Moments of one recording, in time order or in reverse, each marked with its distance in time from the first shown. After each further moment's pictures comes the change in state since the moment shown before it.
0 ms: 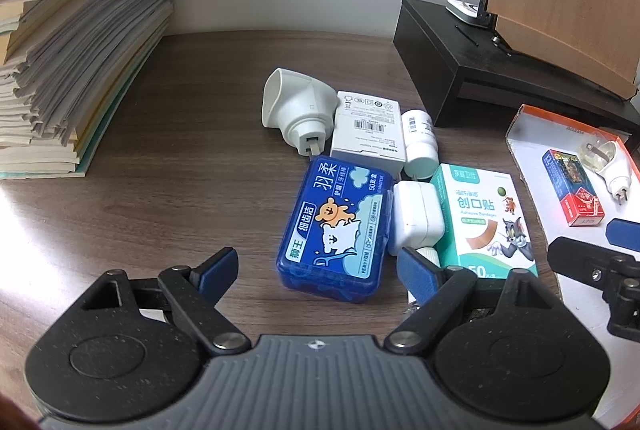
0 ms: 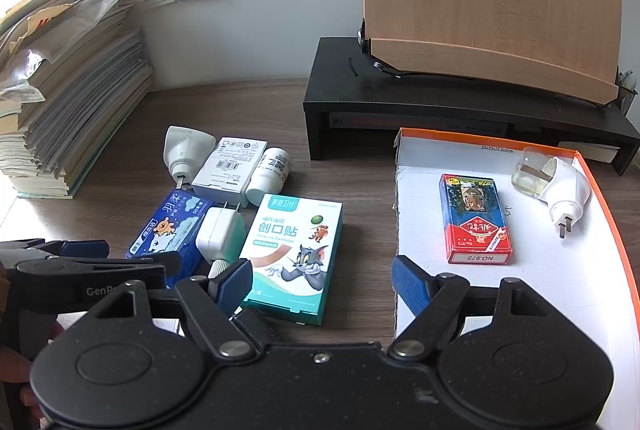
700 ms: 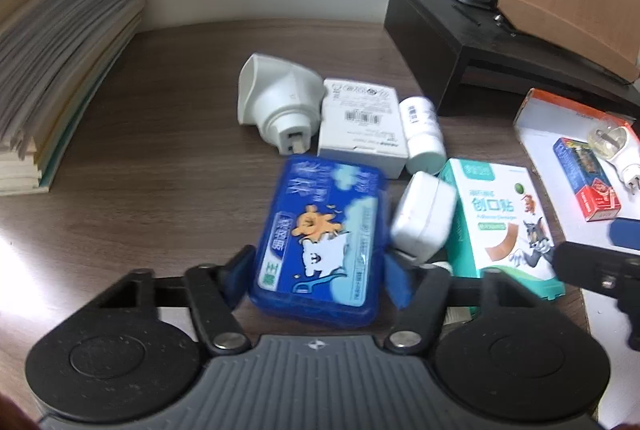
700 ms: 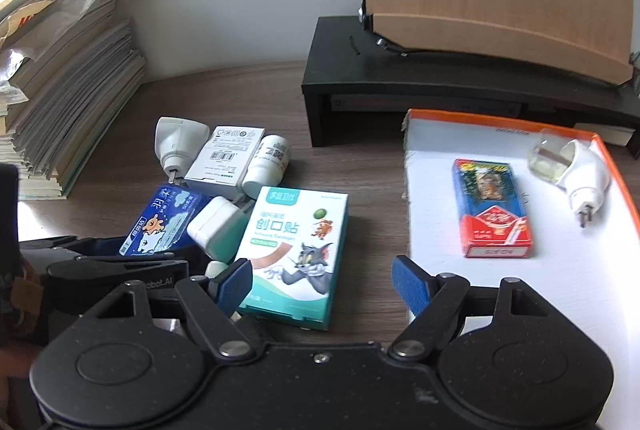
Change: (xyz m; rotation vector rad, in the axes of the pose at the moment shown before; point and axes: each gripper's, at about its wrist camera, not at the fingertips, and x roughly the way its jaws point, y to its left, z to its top) left arm 0.032 -0.002 0.006 0.048 0.009 -0.035; right arm 0.027 0.000 0.005 0.038 0.061 0.027
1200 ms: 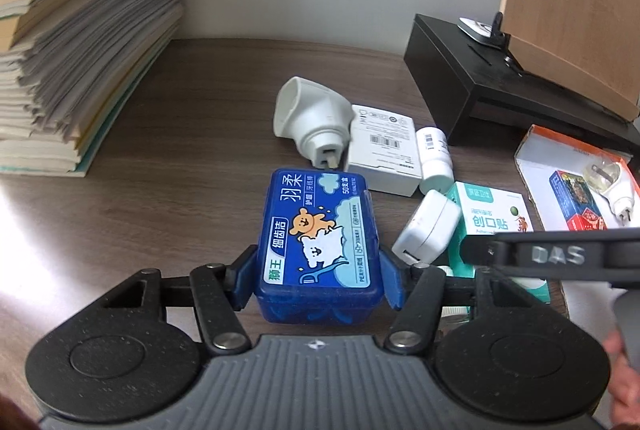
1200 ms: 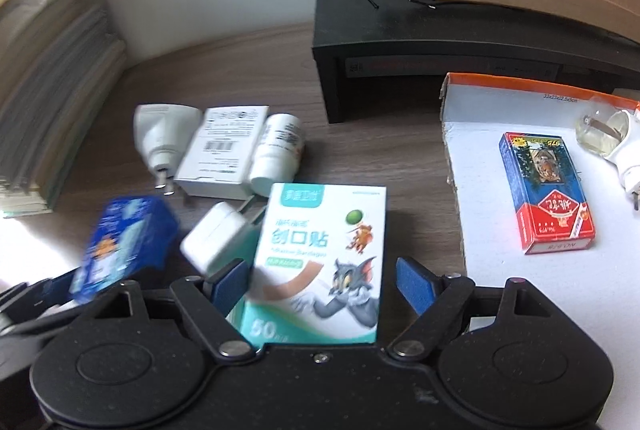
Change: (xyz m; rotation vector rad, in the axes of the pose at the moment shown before) left arm -0.030 0.017 -0.009 -0.095 -0.064 0.018; right arm 0.056 0.016 0.018 0.065 0.116 -0.013
